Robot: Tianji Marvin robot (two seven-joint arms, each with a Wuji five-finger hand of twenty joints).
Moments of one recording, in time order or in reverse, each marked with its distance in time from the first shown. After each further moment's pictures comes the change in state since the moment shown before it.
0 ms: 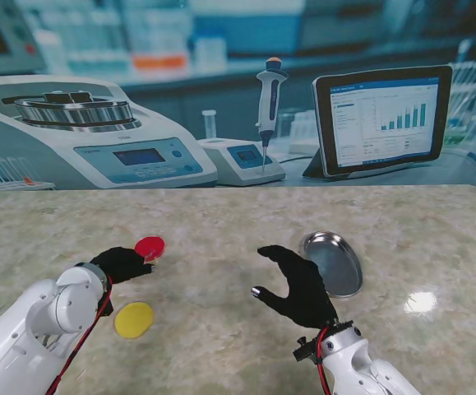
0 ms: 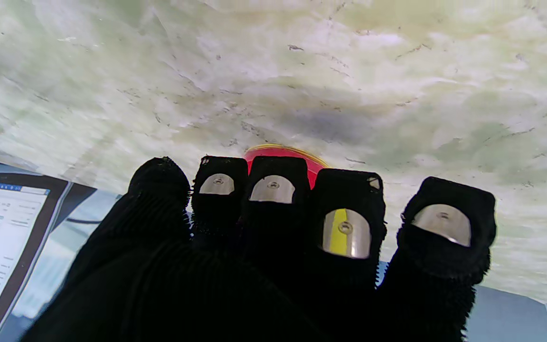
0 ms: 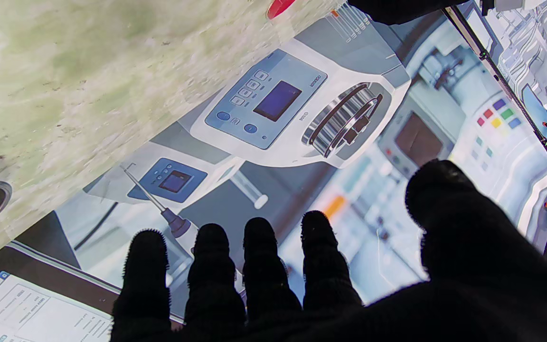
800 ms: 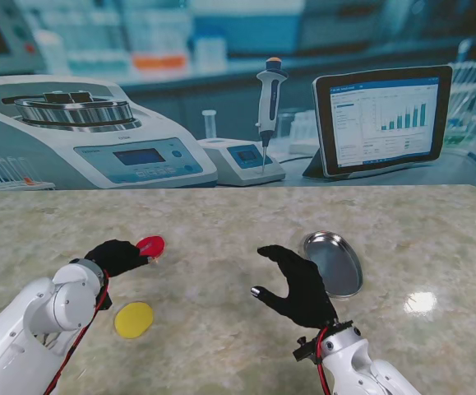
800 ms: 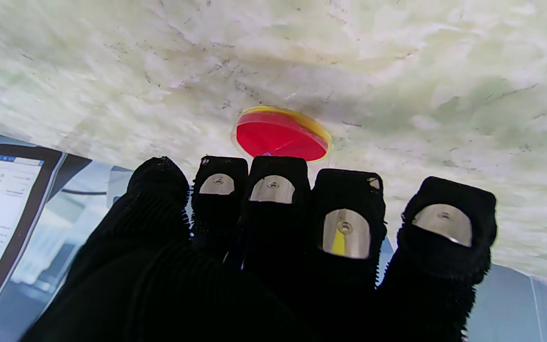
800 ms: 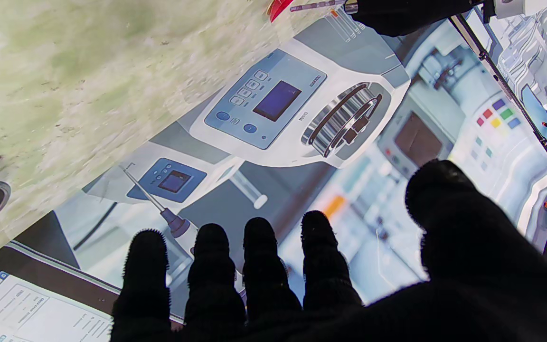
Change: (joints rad) left arm -0.001 -0.010 -0.020 0.003 -0.004 0.003 0.064; right arm 0.000 0.000 -0.001 -0.002 -0.001 0.001 0.001; left_hand 0.000 0.000 -0.010 0.000 0.000 0.000 0.000 0.000 0.000 0.000 0.000 0.000 0.000 0.000 0.001 0.000 0.008 0.000 0.000 -0.010; right_hand 0.000 0.000 0.000 0.000 0.000 0.000 0.000 0.000 0.000 0.000 0.000 0.000 0.000 0.000 0.000 -0.001 0.000 0.000 0.000 0.000
